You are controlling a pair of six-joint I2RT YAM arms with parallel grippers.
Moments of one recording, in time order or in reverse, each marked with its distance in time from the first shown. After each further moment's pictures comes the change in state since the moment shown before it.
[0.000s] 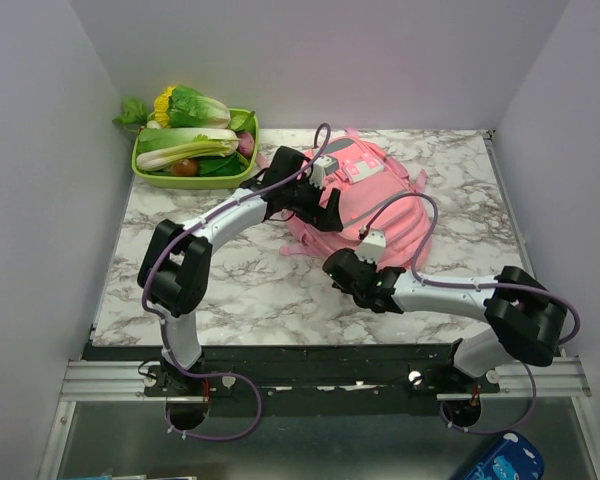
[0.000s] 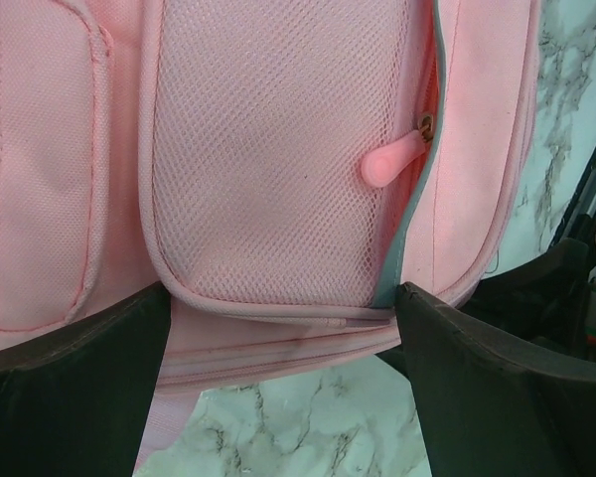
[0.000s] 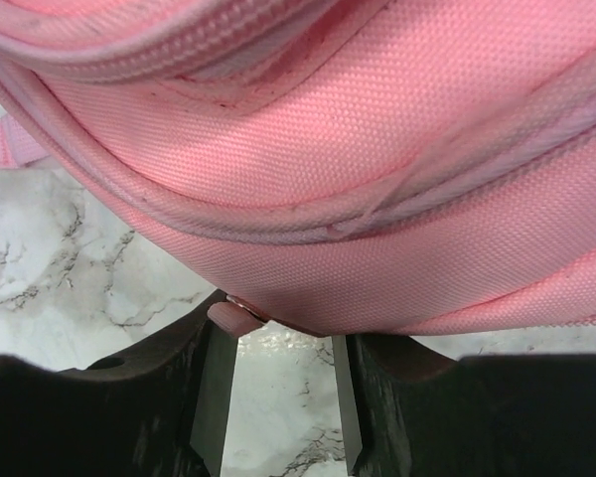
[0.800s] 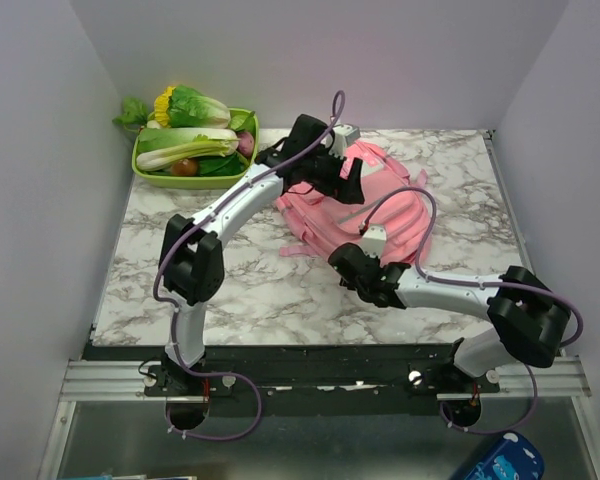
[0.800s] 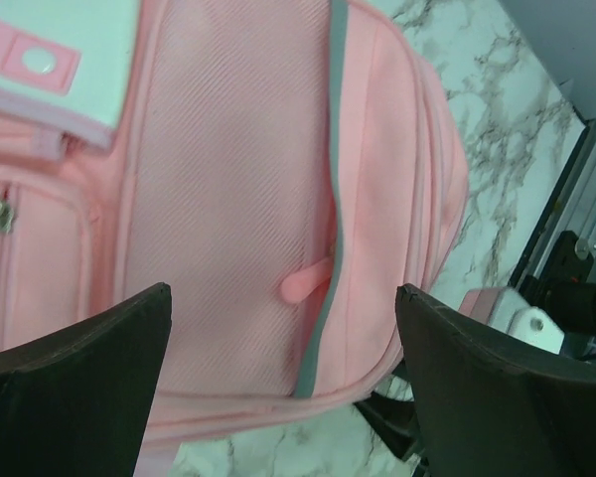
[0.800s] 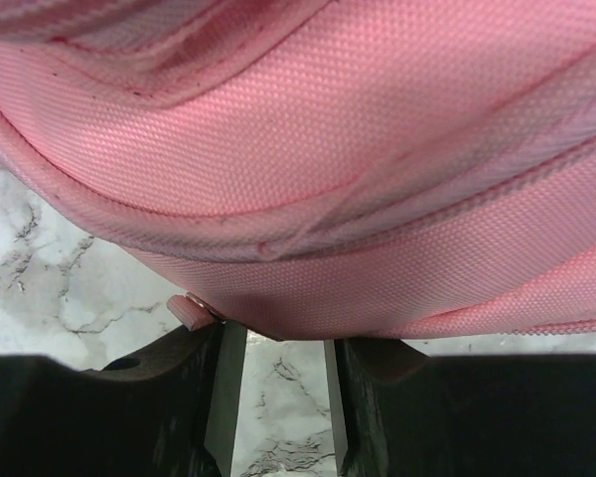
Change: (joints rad) left arm -0.065 0.167 0.475 -0.229 -0.056 -0.077; right arm -0.062 -0.012 0.000 -0.011 -0.033 -0.136
